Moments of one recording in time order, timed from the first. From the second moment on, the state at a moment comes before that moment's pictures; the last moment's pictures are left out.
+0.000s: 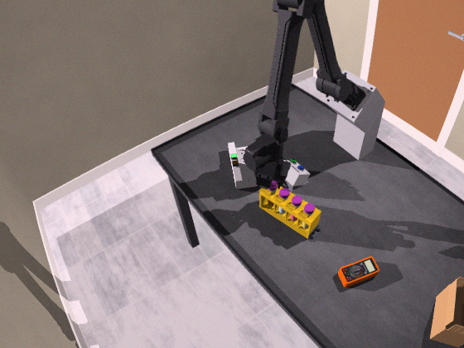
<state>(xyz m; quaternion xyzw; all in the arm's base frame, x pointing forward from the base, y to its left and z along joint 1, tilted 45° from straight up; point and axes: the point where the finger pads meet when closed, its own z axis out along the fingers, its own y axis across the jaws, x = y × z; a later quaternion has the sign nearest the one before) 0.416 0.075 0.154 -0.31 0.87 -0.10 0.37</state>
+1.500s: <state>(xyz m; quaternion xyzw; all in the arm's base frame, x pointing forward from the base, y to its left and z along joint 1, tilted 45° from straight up) 0.417 0.076 0.154 -0.36 0.85 -0.12 0.37</state>
